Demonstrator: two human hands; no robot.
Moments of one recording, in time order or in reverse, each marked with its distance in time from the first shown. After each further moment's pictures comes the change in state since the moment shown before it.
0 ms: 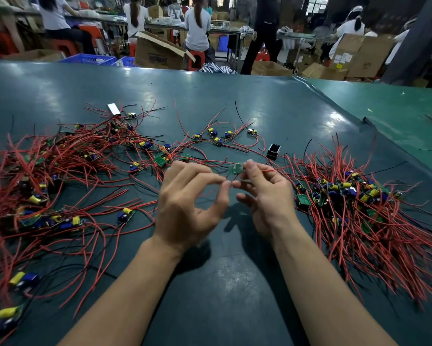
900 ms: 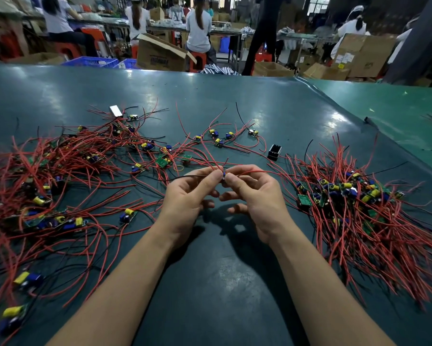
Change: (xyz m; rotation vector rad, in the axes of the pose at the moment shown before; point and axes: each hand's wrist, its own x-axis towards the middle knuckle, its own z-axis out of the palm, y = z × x) left_hand 0.006 0.001 0.005 -0.943 -0.181 -1.109; right_hand -0.007 0.004 -0.001 -0.241 -0.241 -0.041
